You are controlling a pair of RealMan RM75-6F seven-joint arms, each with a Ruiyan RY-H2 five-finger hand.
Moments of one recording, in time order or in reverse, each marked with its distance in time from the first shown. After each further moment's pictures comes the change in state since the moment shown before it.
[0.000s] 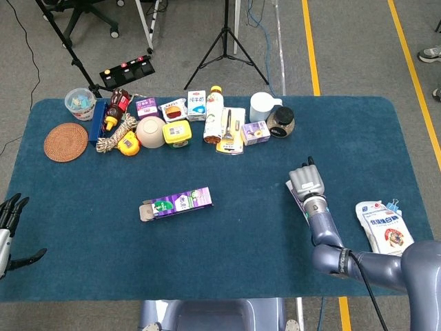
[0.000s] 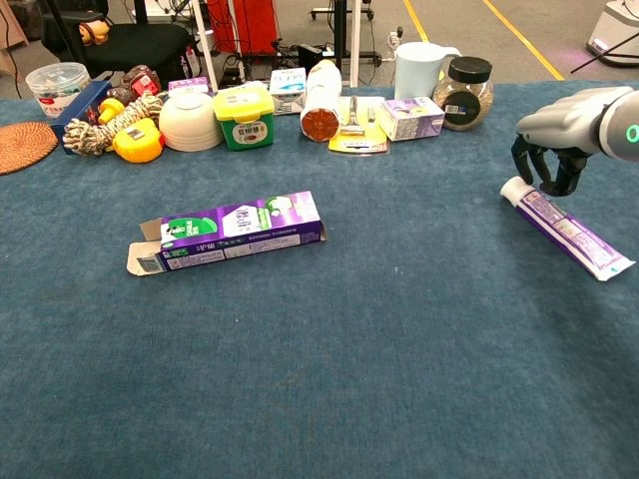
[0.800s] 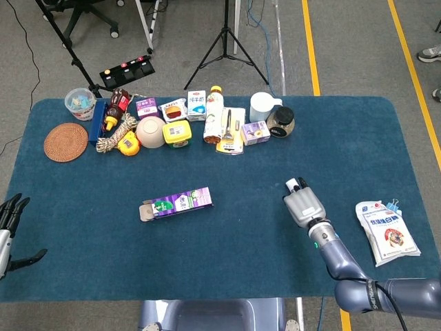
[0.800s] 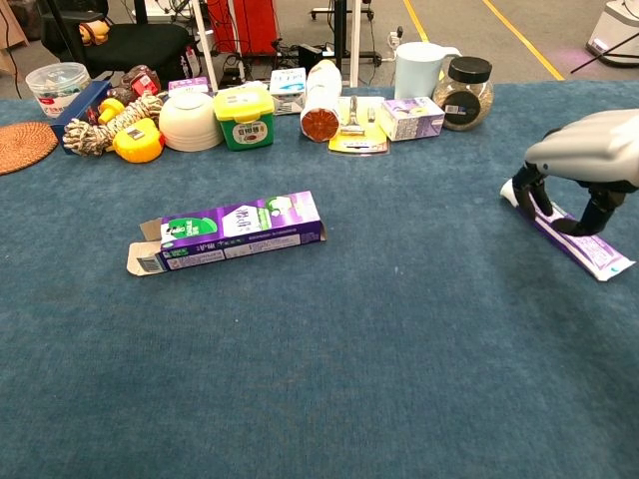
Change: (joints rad) left arm 0.004 0.005 0.004 0.001 0.013 0.010 -0.011; right arm -0.093 0.172 -0.095 -0.329 -0.316 0.074 0.134
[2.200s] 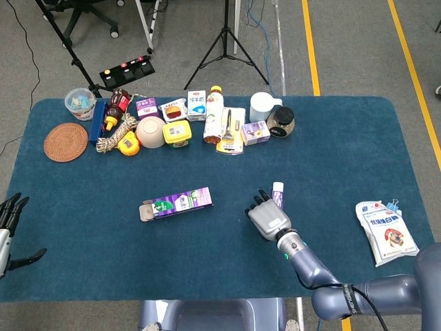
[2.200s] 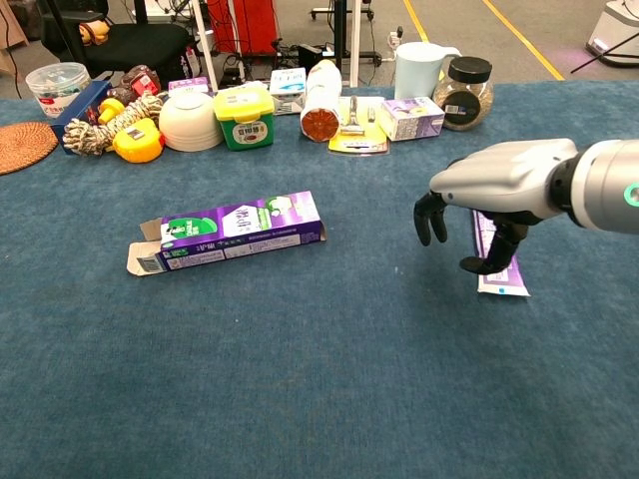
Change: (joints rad) left arm -0.003 0.002 -0.003 0.003 -0.004 -0.002 -0.004; right arm 0.072 -0.120 0.051 -0.082 0.010 -0.008 -0.032
